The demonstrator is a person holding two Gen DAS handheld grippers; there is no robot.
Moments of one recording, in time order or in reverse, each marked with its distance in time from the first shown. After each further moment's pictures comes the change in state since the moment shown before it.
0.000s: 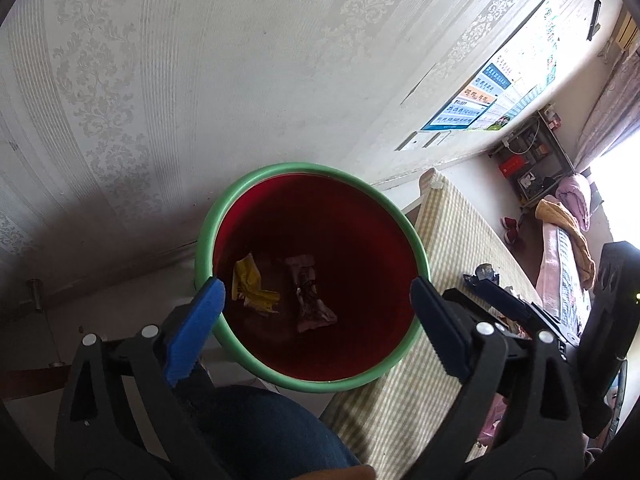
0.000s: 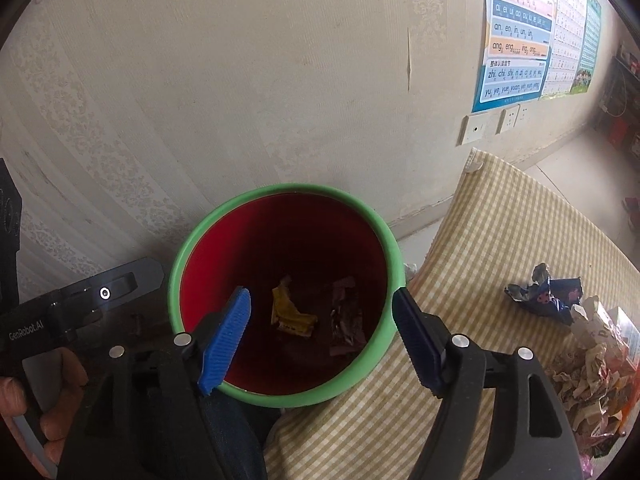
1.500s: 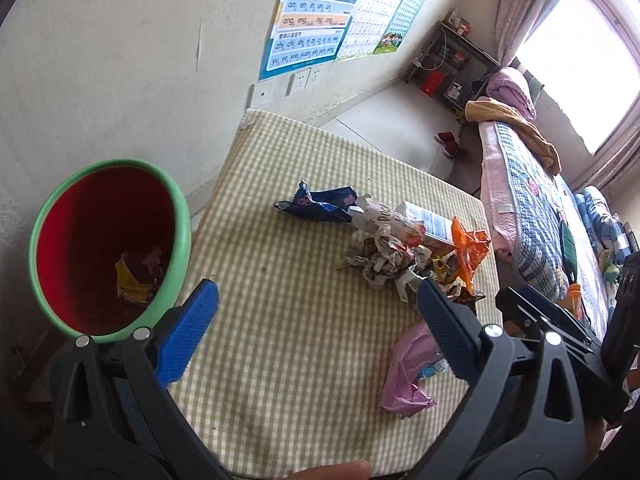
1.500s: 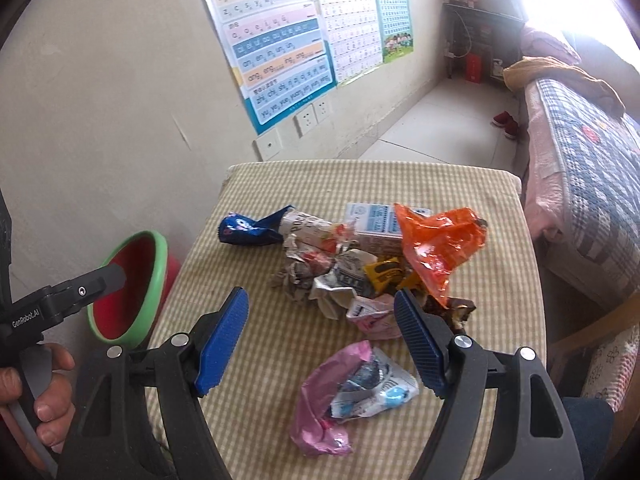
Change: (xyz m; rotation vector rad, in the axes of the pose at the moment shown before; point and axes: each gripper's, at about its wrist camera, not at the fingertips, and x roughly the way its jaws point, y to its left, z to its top) left arm 0.017 -0.240 -0.095 0.386 0.077 -0.126; right arm -0.194 -0.214 -0.149 0.415 -0.181 -0.269
